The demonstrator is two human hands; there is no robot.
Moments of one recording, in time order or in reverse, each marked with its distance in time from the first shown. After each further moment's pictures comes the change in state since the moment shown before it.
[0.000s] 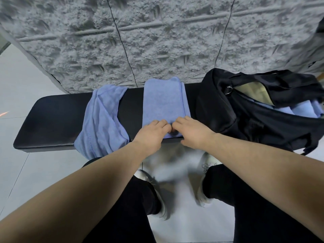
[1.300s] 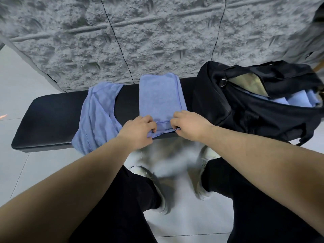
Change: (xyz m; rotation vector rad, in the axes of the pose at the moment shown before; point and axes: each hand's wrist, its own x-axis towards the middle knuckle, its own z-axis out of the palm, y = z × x) left_hand -0.017 -0.021 -0.009 0.040 -0.024 -0.083; right_hand -0.002 0.008 0.001 -0.056 0.085 -0.050
